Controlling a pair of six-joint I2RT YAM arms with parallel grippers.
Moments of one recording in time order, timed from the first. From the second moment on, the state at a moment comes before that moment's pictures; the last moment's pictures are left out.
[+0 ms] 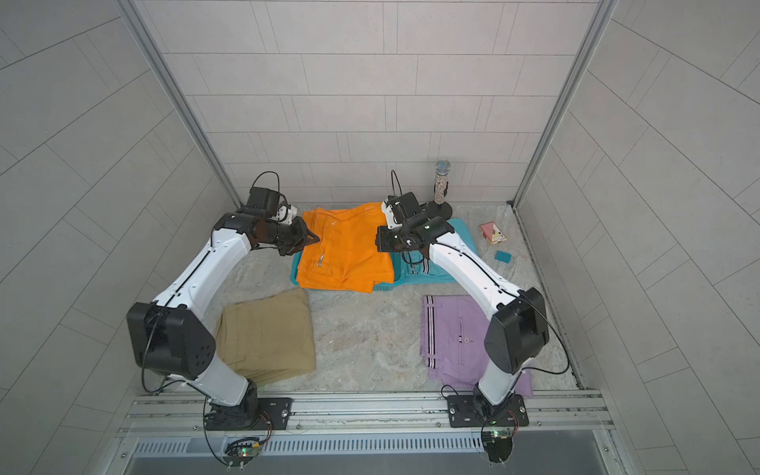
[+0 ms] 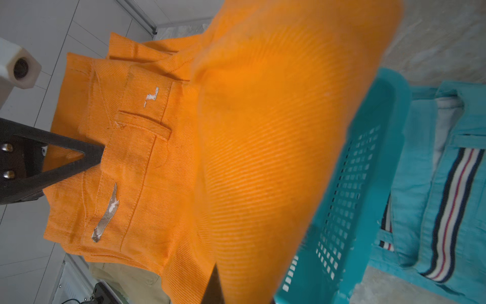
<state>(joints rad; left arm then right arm) -0.14 1.66 1.55 -0.86 0.51 -0.66 0.49 1.73 1.63 -0.69 -0.23 0.44</state>
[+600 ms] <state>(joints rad) -0.13 2.00 1.61 -0.86 0.48 -0.59 0.45 2.01 1.61 -0.63 -0.21 0.40</state>
